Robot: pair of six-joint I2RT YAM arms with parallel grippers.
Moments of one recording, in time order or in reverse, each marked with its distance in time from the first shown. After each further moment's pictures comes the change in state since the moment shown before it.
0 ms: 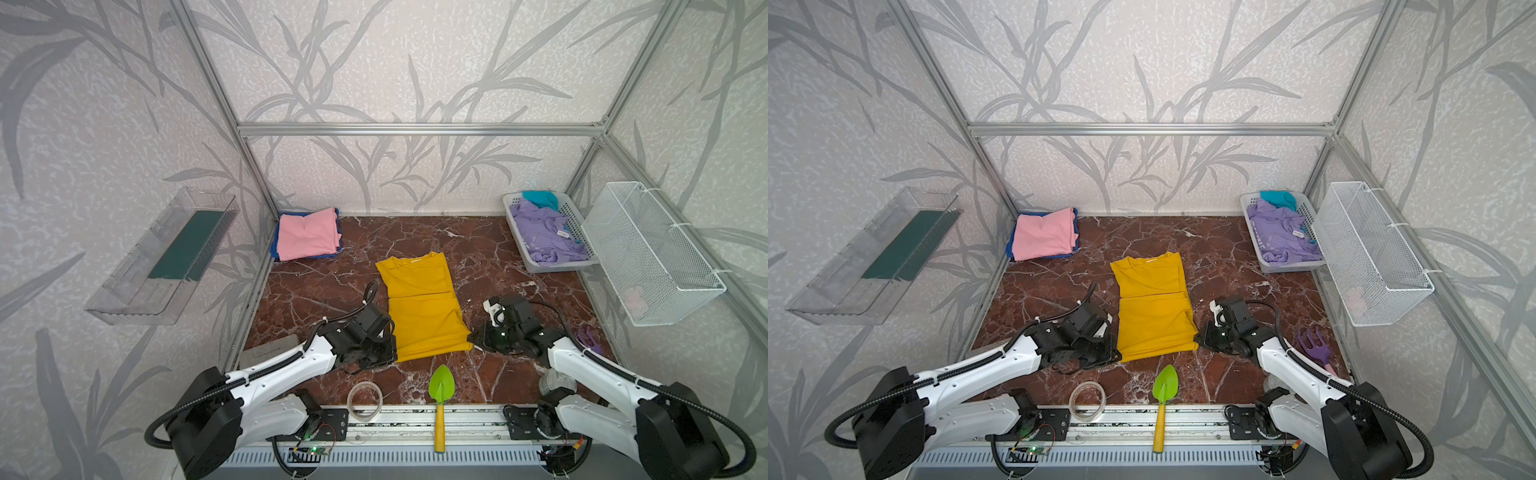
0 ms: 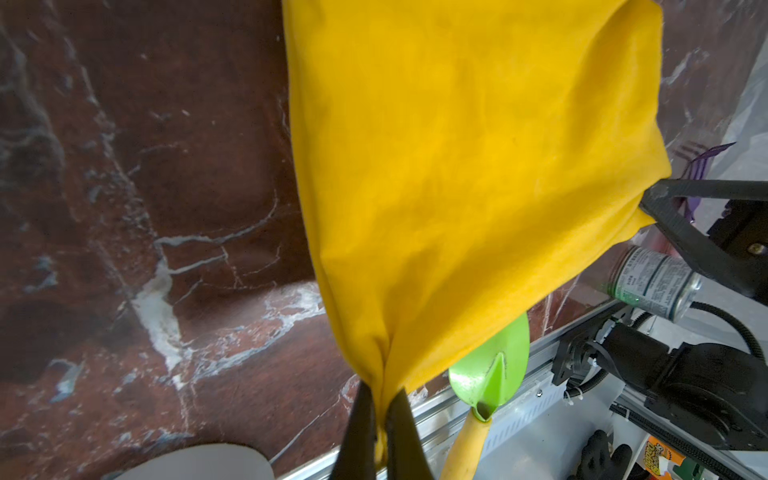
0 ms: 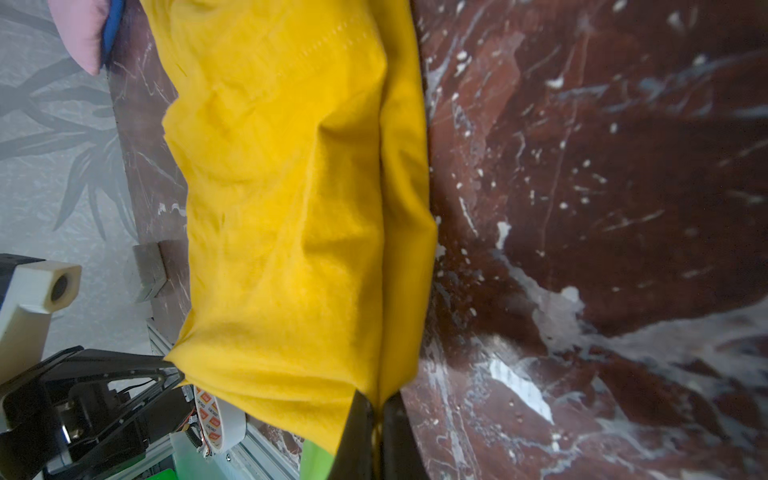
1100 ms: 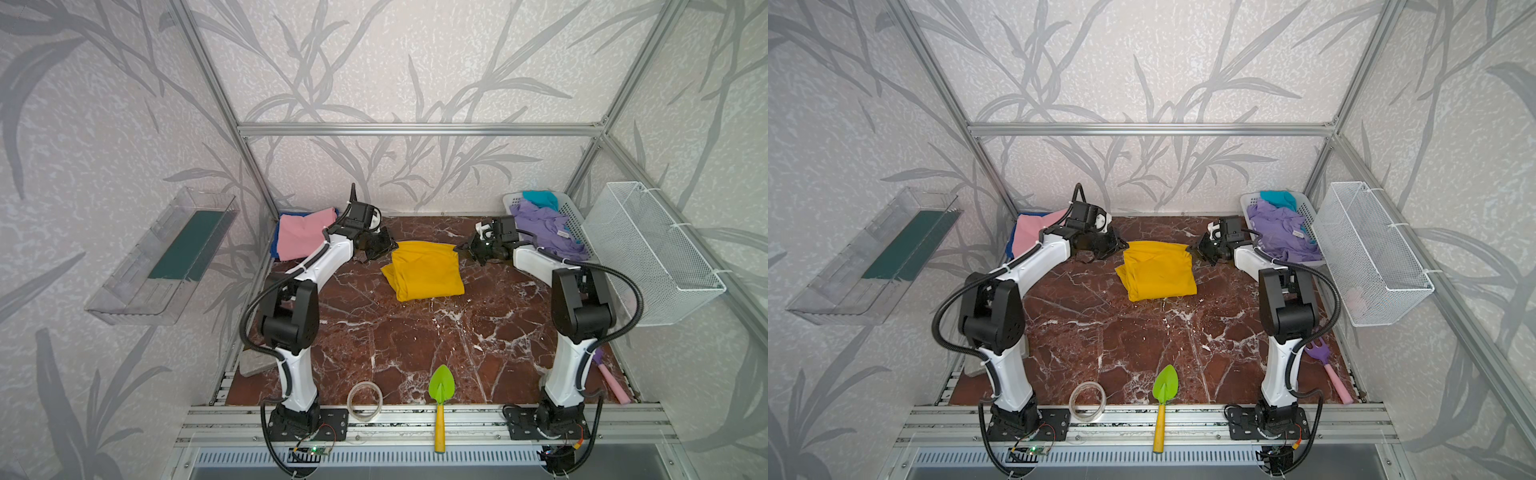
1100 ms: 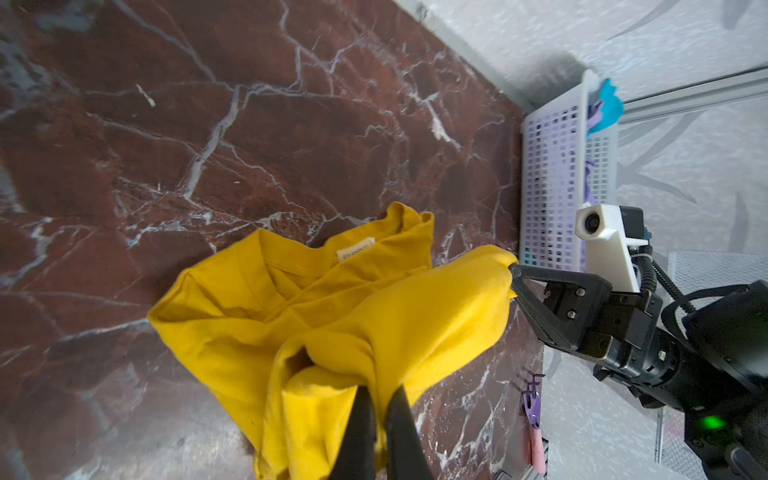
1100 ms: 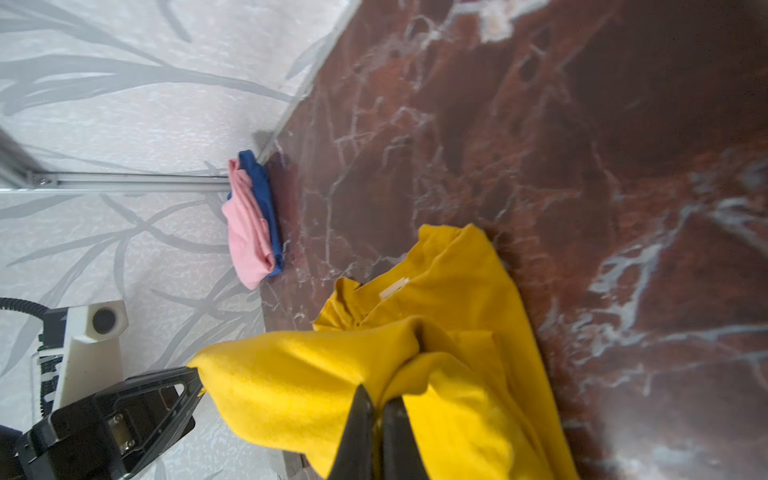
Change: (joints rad) left arm 0.500 0.716 0.917 0.048 0.206 0.304; right arm -0.243 0.839 0.890 0.164 -0.224 0.095
